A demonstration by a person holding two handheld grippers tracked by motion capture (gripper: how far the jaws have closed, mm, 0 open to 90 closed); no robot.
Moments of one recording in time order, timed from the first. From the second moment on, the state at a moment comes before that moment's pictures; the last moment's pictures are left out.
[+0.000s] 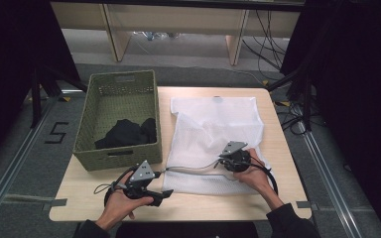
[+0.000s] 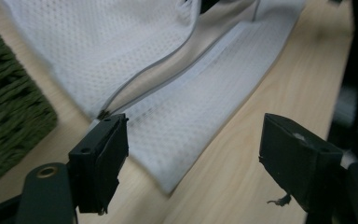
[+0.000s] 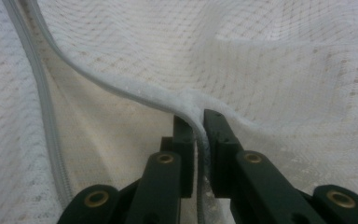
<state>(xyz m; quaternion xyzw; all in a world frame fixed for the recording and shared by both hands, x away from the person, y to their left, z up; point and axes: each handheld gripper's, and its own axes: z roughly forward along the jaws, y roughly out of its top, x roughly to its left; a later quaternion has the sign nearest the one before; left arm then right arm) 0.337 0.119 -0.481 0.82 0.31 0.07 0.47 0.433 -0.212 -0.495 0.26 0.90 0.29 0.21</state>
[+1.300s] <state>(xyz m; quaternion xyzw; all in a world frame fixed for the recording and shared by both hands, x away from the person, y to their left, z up) 0.455 0.184 -0.380 0.84 0.37 0.14 0.37 0.450 -0.225 -0.443 0.26 0.88 0.33 0.24</state>
